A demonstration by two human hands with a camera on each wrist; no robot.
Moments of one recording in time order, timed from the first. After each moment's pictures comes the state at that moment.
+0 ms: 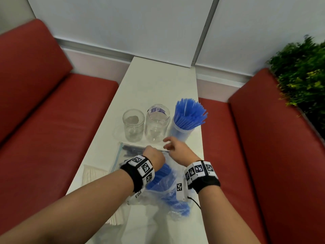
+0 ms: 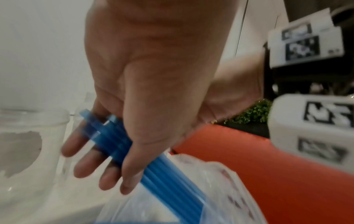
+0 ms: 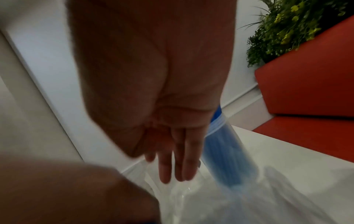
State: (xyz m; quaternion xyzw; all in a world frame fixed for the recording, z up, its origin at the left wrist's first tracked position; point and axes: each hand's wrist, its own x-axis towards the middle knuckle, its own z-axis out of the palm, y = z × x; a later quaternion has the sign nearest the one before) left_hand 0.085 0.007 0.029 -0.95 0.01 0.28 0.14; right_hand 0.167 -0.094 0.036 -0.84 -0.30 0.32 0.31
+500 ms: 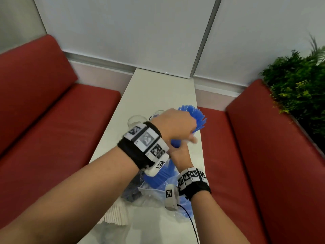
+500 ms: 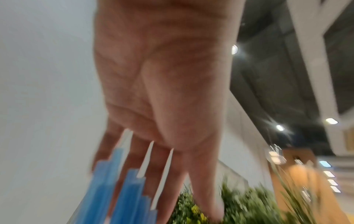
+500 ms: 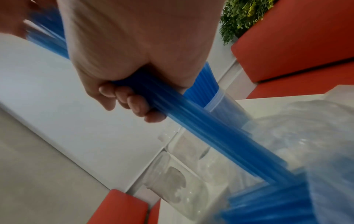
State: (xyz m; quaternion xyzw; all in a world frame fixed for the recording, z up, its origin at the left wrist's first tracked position) left_hand 0.095 0.012 0.204 -0.99 0.10 0.03 0.02; right_hand 0.109 -0.078 0.060 -0.77 -0.16 0.20 0.58
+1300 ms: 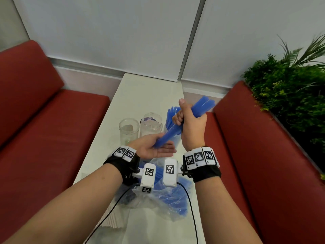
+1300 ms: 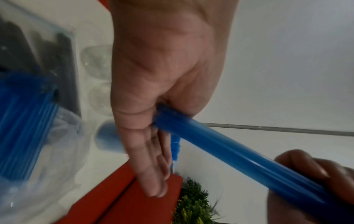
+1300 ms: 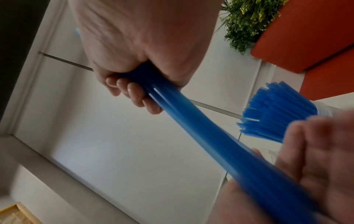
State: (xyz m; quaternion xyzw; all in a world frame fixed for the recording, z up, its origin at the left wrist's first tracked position) left_hand 0.075 0.036 0.090 -0.36 -0.25 0.21 -0.87; right_hand 0.130 -0.083 0.170 -0.52 -0.18 0.08 0.83
